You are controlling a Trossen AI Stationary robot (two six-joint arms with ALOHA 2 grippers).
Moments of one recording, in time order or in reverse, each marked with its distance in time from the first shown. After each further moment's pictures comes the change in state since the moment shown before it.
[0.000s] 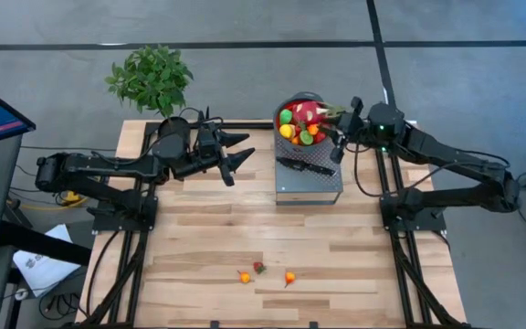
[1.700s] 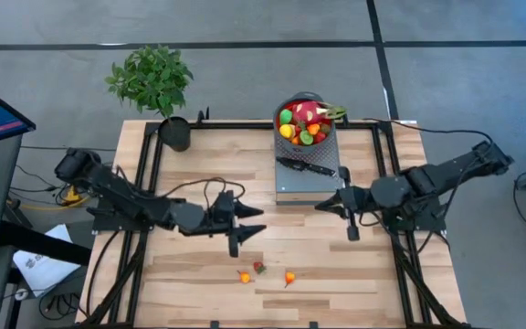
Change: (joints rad) left arm -0.513 0.223 0.002 0.018 -0.291 -0.324; right arm 0.828 0.004 0.000 -0.132 0.253 0.342
